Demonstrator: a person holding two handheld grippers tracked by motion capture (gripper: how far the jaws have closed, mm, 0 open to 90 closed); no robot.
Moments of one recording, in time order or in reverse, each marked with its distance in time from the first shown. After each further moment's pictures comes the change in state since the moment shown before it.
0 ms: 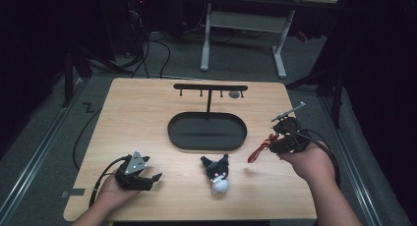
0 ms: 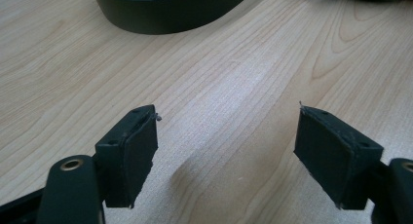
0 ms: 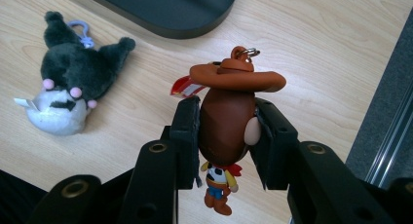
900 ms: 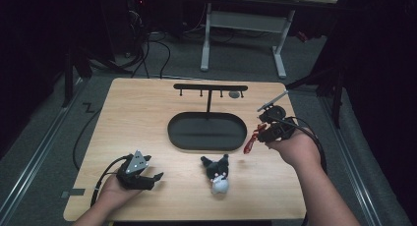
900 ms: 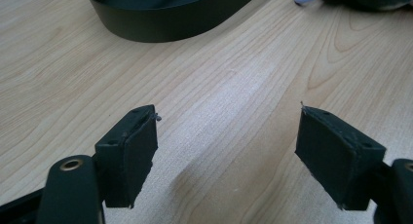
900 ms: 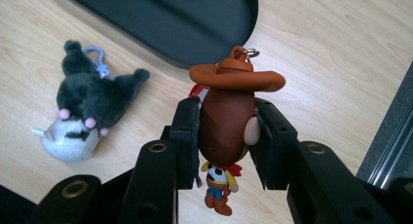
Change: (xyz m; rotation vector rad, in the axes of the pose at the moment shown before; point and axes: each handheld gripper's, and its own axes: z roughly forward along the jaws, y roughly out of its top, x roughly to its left) left arm -0.002 0.005 0.001 -0.007 -0.004 0.004; right arm 0.012 0.040 0.005 -0.010 0.010 -0.063
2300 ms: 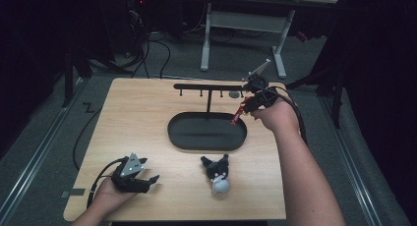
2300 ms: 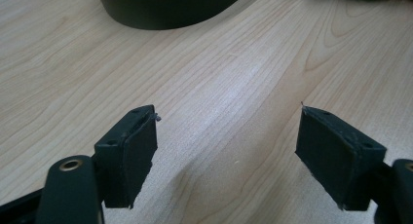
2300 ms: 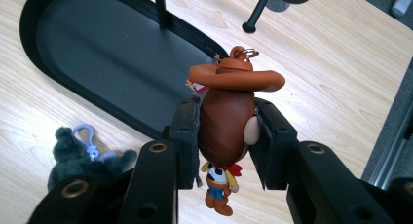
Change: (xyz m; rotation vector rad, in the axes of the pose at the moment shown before) left arm 0.002 -0.009 -0.011 0.001 -0.003 0.001; right arm -0.011 0.084 0.010 -0.049 -0.024 0.007
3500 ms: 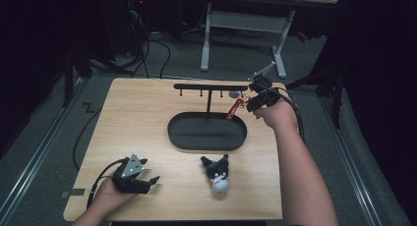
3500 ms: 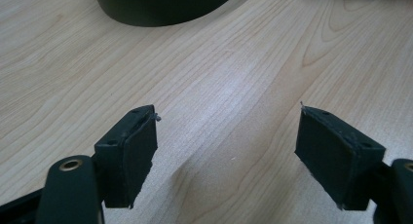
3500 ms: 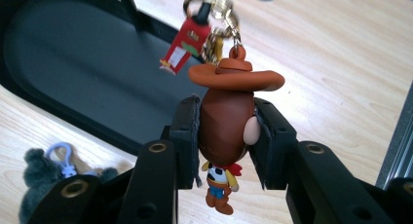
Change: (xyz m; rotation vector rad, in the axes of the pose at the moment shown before) left arm -0.003 -0.001 0.002 0.013 -0.003 0.007; right arm -0.025 -0.003 0.033 0.025 0.016 0.084
